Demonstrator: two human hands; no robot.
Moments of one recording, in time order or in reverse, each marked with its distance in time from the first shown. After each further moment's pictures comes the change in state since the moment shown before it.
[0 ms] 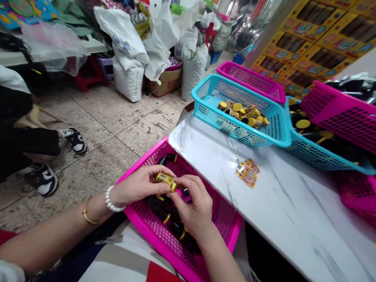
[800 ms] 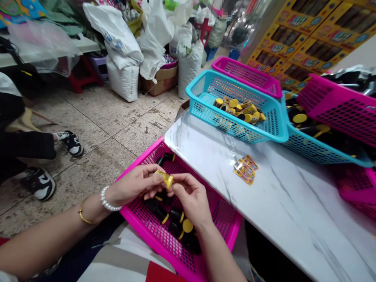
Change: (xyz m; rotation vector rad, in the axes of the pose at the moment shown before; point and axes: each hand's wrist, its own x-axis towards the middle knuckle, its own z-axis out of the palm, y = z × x) left_hand 0.006 -0.004 -0.007 -0.044 -0.030 -0.030; right_hand 0.007 0.007 0.006 0.798 -0.105 0.639
